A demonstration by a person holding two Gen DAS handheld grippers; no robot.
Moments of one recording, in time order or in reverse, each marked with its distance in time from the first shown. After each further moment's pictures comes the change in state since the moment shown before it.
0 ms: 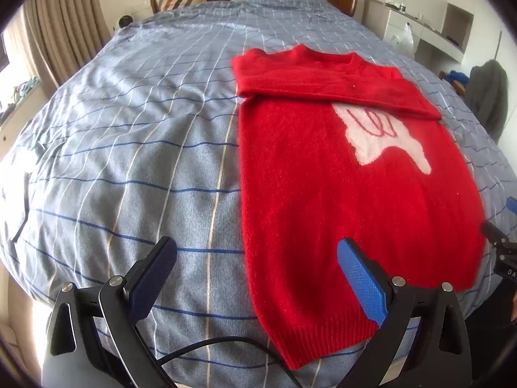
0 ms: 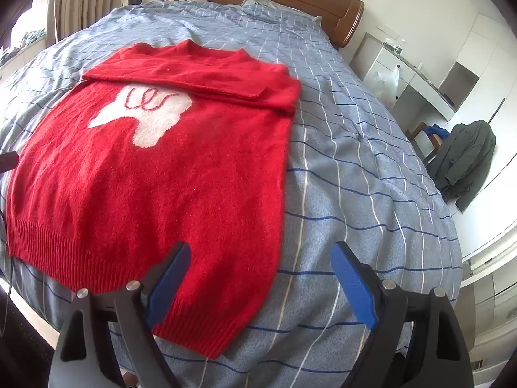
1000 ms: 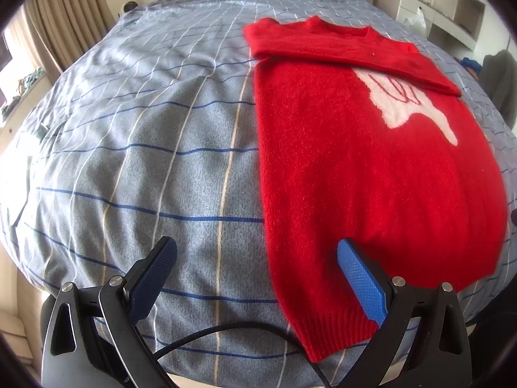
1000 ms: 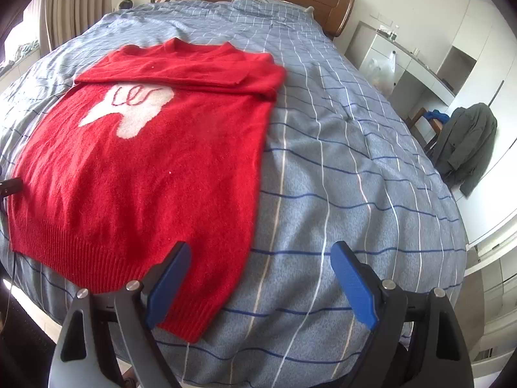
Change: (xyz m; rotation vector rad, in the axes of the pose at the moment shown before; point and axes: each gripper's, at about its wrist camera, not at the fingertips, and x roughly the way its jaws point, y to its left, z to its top) left arm 0.021 0.006 -0.018 0.005 0.078 0.053; right arm 0.003 -0.028 -0.017 0.064 0.035 0.032
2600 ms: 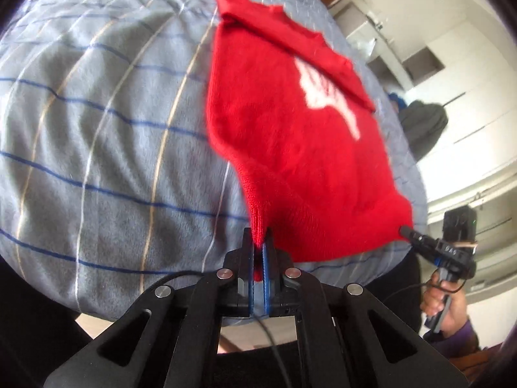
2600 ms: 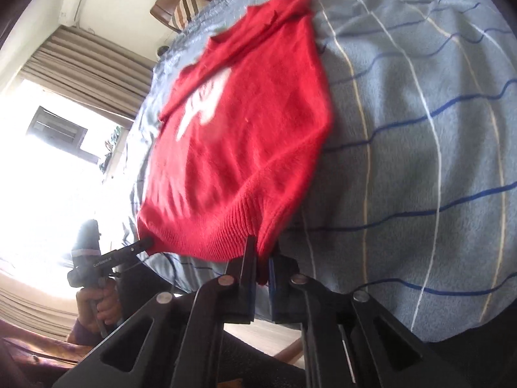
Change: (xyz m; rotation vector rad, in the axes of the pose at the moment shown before) left arm -0.030 0.060 -0.030 -0.246 0.110 -0.605; right arm 0.024 -0.046 -0.045 0.451 0.154 0.835
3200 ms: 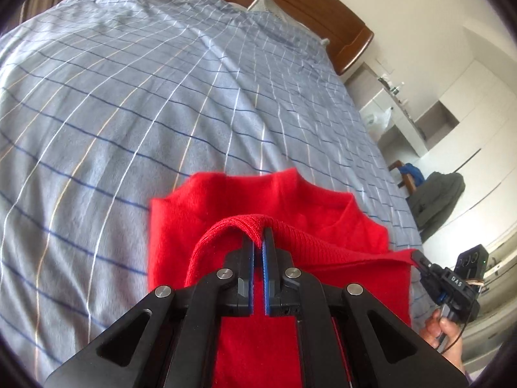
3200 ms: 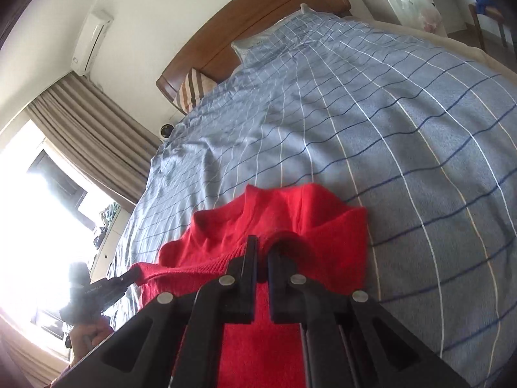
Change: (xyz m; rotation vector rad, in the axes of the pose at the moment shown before) left arm 0.121 -0.028 0.299 0.006 -0.231 0.095; right arm 0.071 0.005 0.308 -0.042 -0.333 -0.020
